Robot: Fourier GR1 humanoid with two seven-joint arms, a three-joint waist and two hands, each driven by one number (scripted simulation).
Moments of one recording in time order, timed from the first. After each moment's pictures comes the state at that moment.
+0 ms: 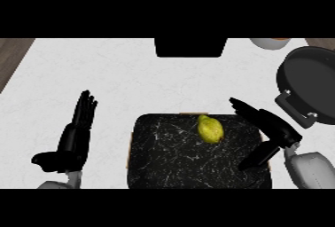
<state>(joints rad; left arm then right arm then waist) -0.02 0.23 -0.24 -1.55 0.21 0.33 -0.18 -0.22 -0.36 0.15 -1.36 -0.09 0.45 0.21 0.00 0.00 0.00</state>
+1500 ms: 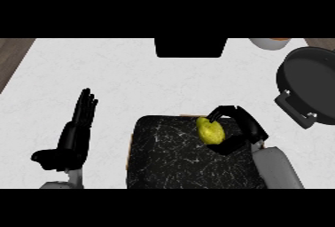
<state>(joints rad) -0.01 0.11 -0.13 -1.58 0.07 0.22 -0.11 -0.28 -0.13 0.09 -1.17 0.28 0.24 -0.04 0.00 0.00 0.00</state>
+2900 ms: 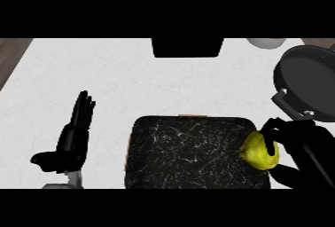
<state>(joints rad) 0.00 0.09 -0.10 -1.57 0.05 0.21 -0.14 0.04 -0.49 0.22 -2.05 0.86 -0.02 -0.01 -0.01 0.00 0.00</state>
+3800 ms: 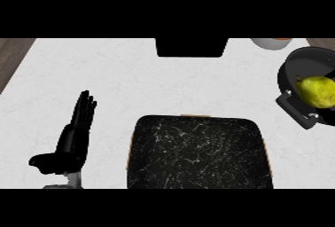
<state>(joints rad) 0.01 0.08 -0.10 -1.60 0.04 0.18 -0.12 -0.23 -0.57 -0.21 -1.61 0.73 0.02 -0.11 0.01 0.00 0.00</state>
